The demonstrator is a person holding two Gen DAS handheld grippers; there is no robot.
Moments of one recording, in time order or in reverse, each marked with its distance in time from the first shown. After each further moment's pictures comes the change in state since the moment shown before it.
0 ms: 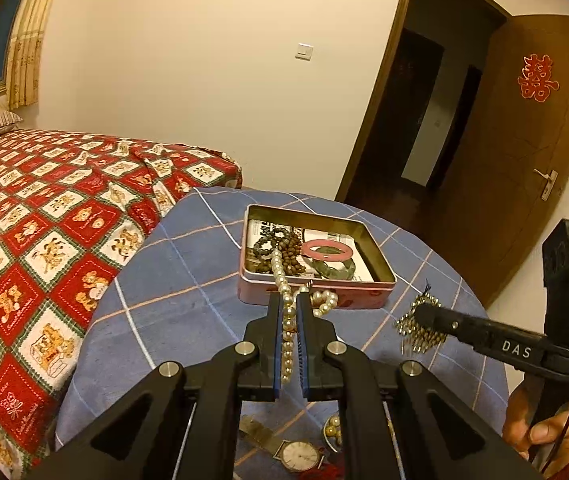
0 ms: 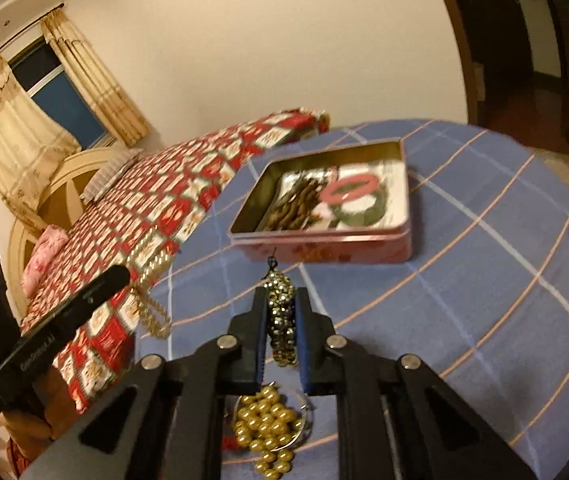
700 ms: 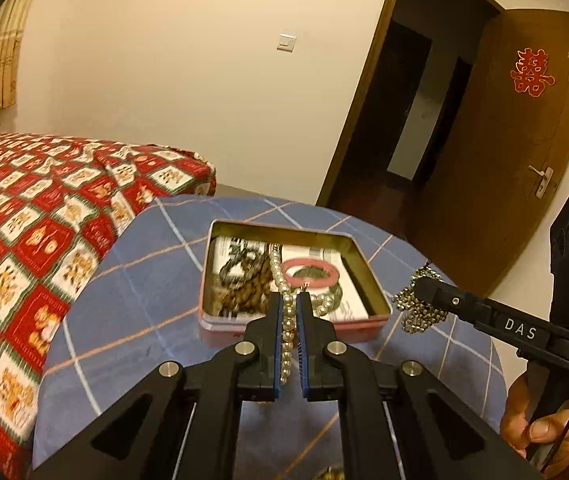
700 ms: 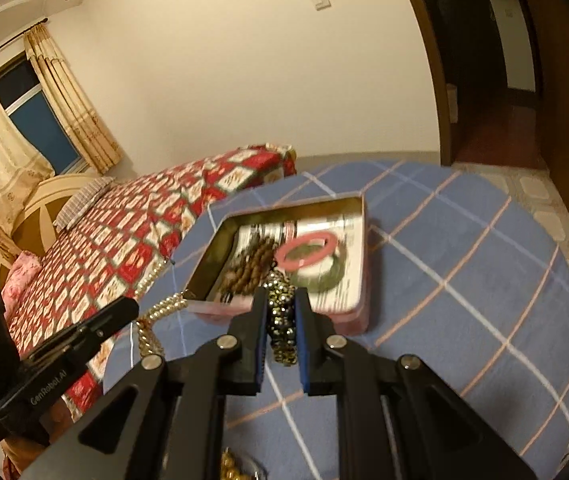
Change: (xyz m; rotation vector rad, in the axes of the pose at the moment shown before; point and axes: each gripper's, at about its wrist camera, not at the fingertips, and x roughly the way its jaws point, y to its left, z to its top) left arm 0.058 -0.017 0.035 0.022 0.019 -0.060; right arm 0.001 -0.028 0.047 0.021 -0.097 -0.083
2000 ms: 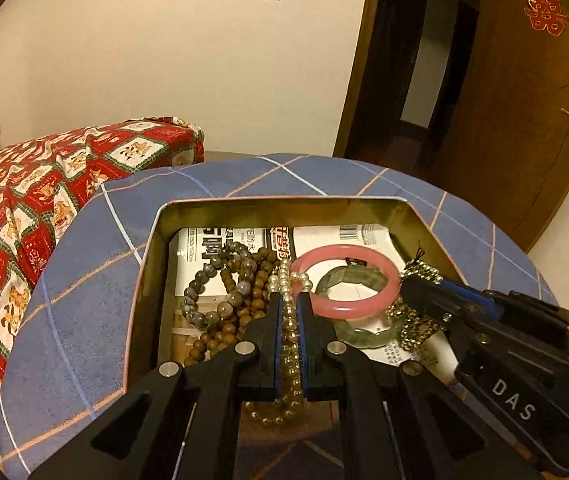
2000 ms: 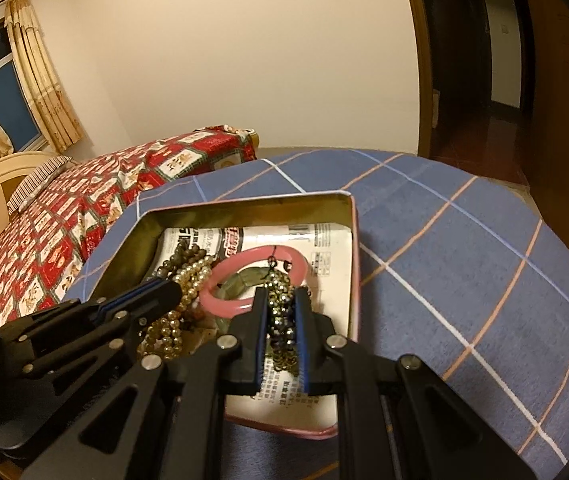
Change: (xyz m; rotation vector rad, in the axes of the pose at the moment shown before) left arm 0.133 -0.006 0.003 0.112 0.162 0.087; right arm 0.091 -0.026 0.010 -0.071 0.042 -0.156
